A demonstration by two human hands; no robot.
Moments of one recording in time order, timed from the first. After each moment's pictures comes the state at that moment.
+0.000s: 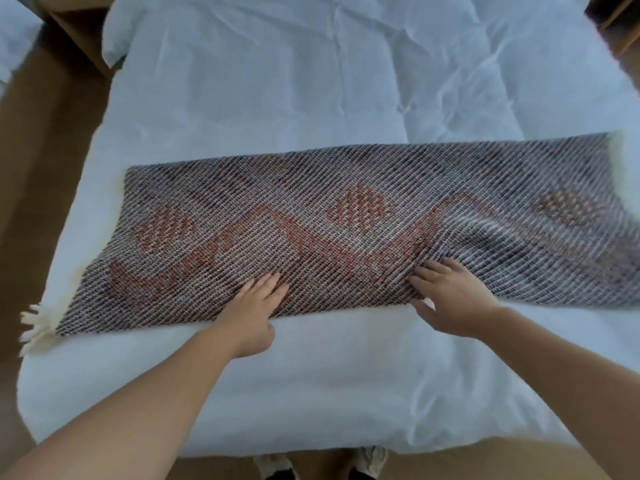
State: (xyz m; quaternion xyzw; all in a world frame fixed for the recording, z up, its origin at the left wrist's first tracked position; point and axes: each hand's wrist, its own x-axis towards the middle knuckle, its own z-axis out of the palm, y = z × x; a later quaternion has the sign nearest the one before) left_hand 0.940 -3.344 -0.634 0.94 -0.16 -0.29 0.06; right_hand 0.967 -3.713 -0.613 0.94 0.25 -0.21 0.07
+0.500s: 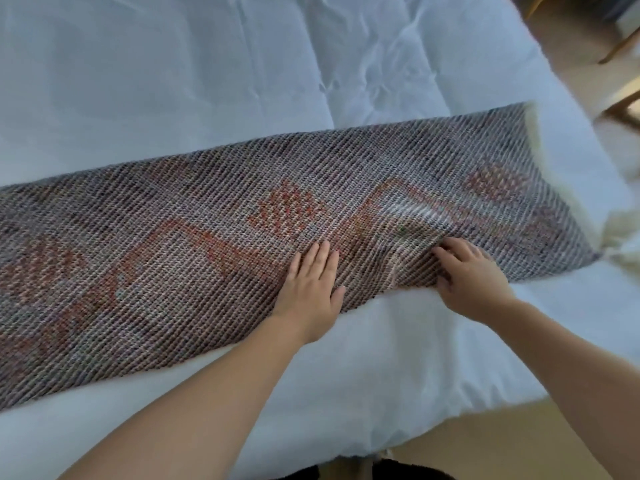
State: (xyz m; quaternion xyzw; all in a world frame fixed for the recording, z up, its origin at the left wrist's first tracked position) left_hand 0.991 -3.536 -0.653 0.94 -0.25 -0.20 0.11; right_hand 0.961 -3.822 -0.623 0.99 0.01 -0.14 -0.03
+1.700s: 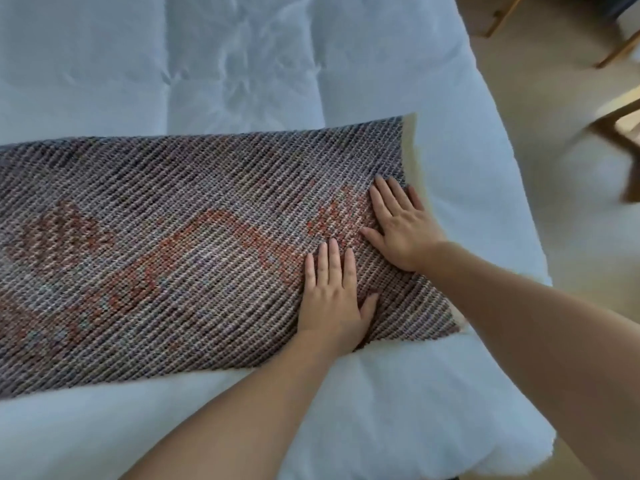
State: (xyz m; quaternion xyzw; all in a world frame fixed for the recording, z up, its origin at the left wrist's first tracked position) left_hand 1.014 -3.902 -0.697 0.98 -0.15 -0.12 0.10; right_hand 1.115 -4.071 -0.694 0.98 0.15 -0.14 0.02
